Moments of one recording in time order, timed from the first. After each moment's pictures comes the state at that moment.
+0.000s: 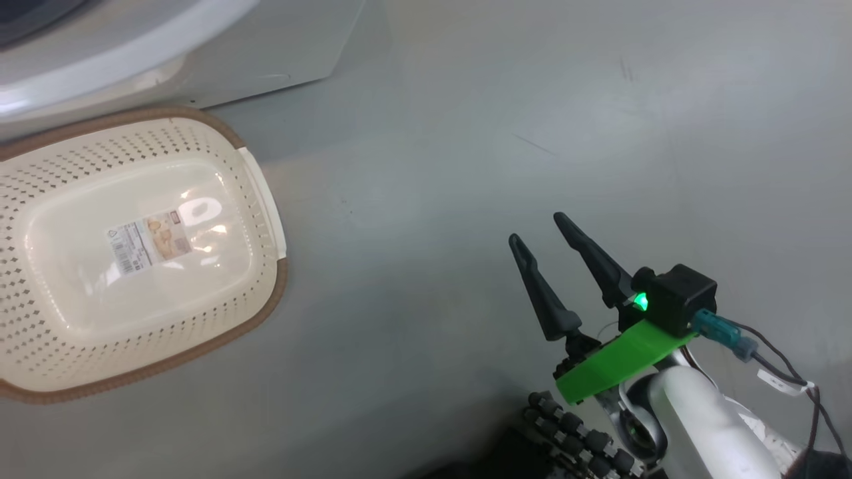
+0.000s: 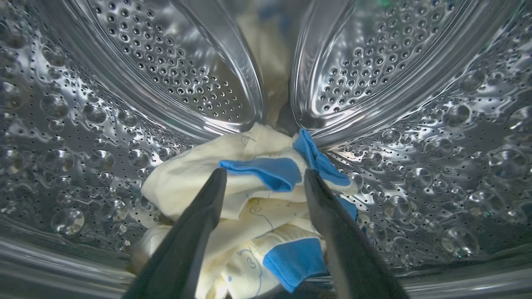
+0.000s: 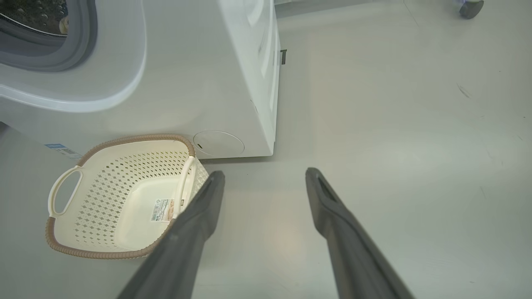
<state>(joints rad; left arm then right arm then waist) -1.62 0.31 -0.05 1.27 -0.05 -0.02 -0.06 -0.23 -0.04 0.35 0.15 0.28 0.13 -0.26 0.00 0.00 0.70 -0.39</state>
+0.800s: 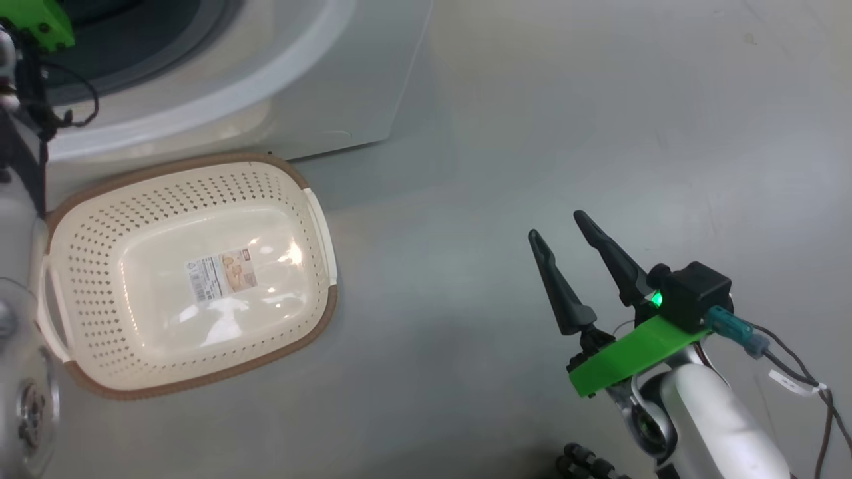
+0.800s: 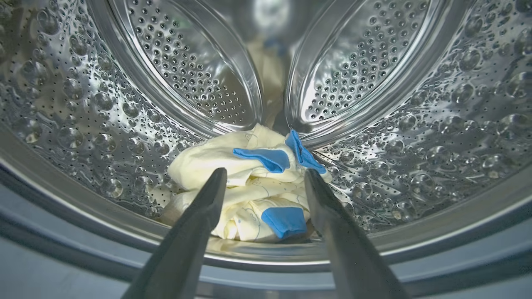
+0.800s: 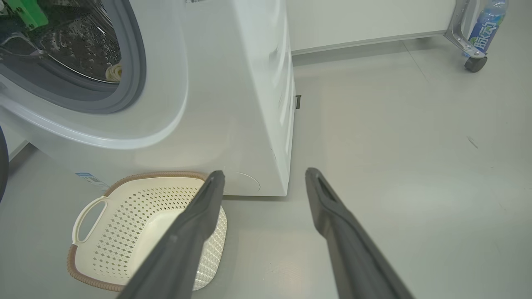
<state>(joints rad) -1.41 0.21 -0.04 1.30 -0.15 -0.04 -0.19 -0.23 -0.04 0.31 0.18 0.27 0.13 -0.26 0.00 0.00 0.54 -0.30</state>
